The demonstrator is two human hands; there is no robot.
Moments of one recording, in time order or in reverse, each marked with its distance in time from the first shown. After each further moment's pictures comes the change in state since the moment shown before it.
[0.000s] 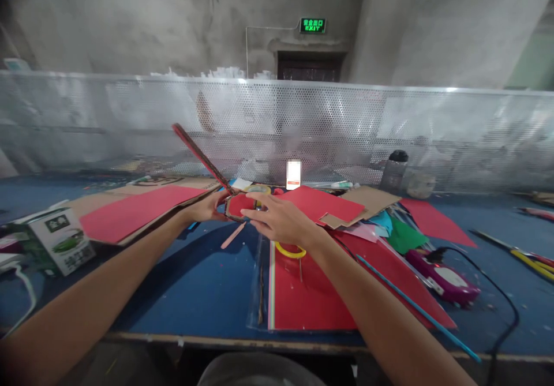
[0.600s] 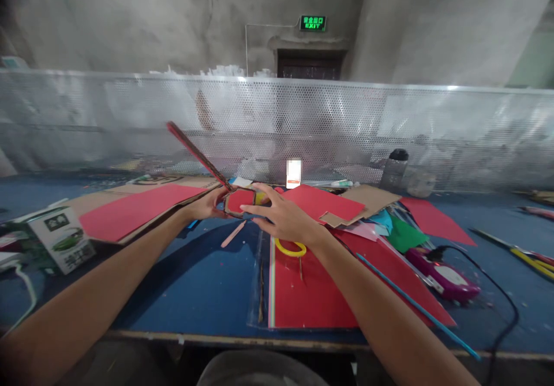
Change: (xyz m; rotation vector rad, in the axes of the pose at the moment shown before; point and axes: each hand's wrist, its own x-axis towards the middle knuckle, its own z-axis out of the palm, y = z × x) left_hand 0.001 -0.002 -0.001 -0.015 0.019 -0.008; right_hand -0.003 0.001 -0.002 0.203 -0.055 0.164
